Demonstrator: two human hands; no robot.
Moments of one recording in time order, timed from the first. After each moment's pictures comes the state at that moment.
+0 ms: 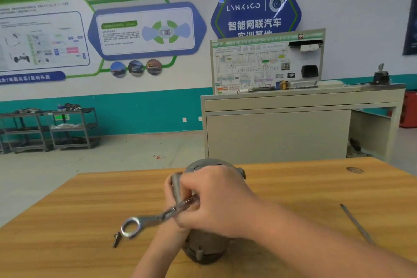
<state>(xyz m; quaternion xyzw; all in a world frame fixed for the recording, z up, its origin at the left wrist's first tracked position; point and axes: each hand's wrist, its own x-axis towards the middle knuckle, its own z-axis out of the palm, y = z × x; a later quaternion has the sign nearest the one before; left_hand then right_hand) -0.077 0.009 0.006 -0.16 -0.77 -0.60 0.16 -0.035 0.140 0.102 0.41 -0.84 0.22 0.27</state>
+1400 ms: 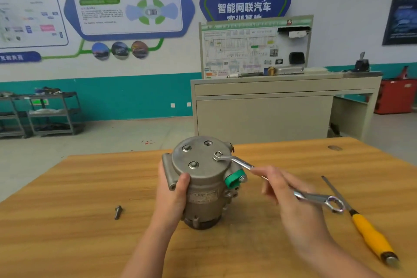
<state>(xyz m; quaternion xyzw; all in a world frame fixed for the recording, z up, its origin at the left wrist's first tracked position) -0.080 -0.001 -0.018 -0.14 -0.67 -0.70 0.21 0.022 0.204 0.023 0.16 -0.70 0.63 0.29</state>
